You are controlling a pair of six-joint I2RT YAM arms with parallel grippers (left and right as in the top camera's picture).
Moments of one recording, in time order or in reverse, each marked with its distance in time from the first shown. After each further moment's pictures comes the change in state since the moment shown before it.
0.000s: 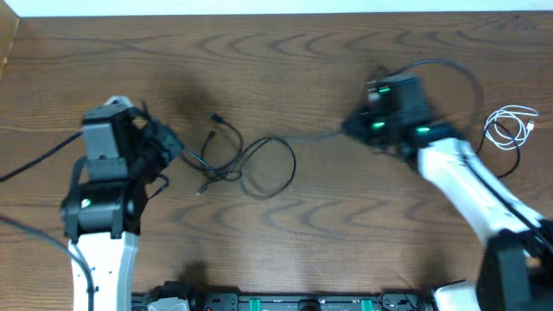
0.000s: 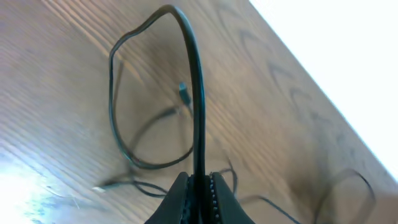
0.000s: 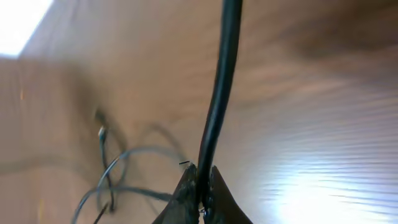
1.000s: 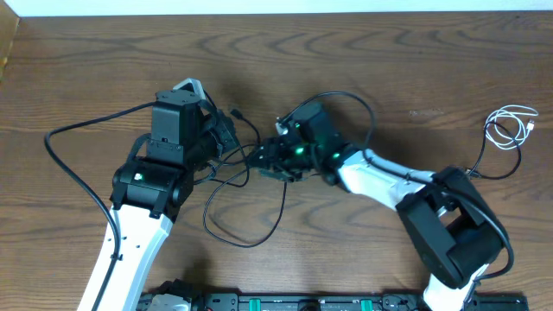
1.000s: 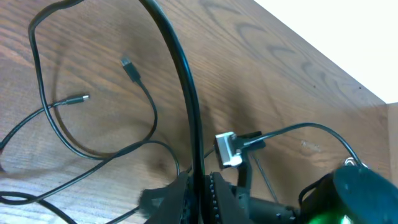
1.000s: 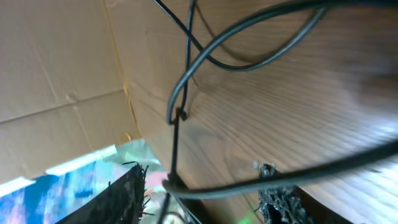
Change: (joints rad) left arm -0.341 0.123 0.000 0.135 -0.005 0.008; right arm 0.440 0.330 0.003 0.516 -0.346 0.430
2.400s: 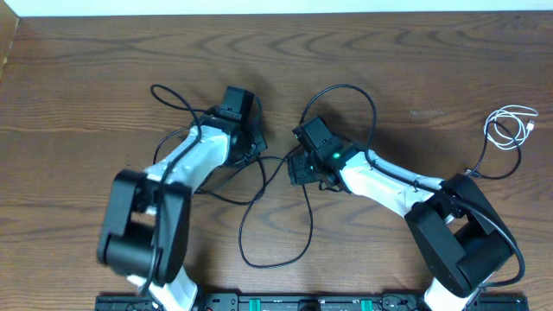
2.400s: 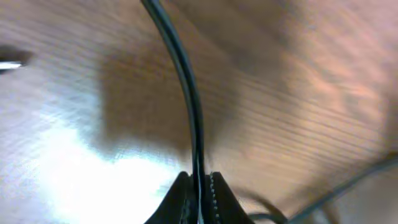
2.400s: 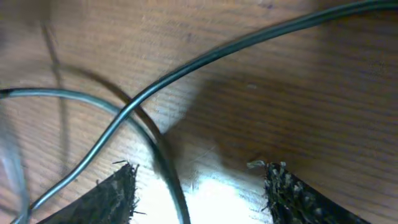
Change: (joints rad) left arm -0.045 0.635 -0.007 0.164 0.001 0.000; right arm -0.006 -0.045 0.014 -0.479 0.641 -0.647
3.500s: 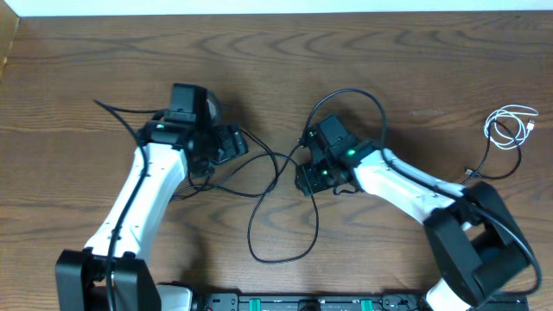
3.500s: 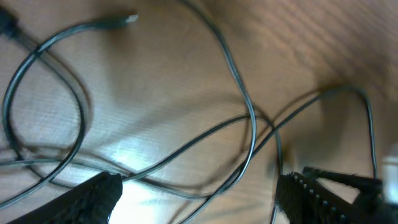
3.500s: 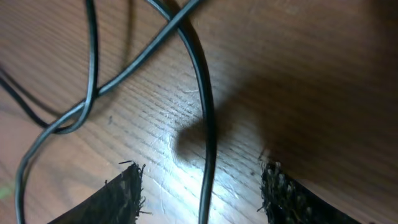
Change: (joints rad) left arm 0.143 -0.280 -0.003 -0.267 0.121 0.165; right arm -0.048 -0.064 -0.031 -0.128 -0.183 -0.216
